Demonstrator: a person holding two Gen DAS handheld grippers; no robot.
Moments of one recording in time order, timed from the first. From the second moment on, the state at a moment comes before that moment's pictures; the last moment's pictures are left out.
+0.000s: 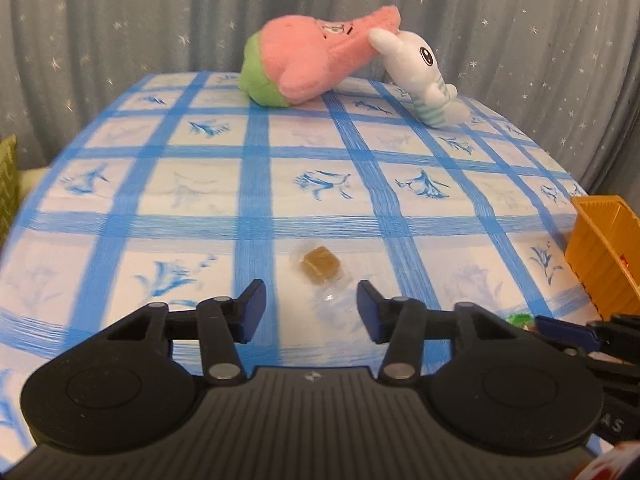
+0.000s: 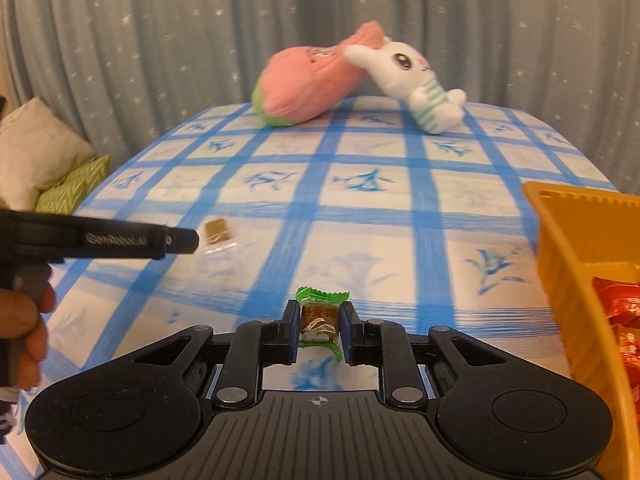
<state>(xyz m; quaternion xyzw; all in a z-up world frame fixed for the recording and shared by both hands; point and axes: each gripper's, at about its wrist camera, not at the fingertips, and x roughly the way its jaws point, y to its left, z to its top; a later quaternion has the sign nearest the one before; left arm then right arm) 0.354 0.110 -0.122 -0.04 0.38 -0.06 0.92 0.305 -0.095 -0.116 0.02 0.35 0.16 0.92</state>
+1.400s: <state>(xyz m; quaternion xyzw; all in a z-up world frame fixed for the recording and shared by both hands) 0.310 0.050 -0.115 -0.03 0.37 -0.06 0.93 0.272 -0.143 -0.111 0.07 0.36 0.13 0.92</state>
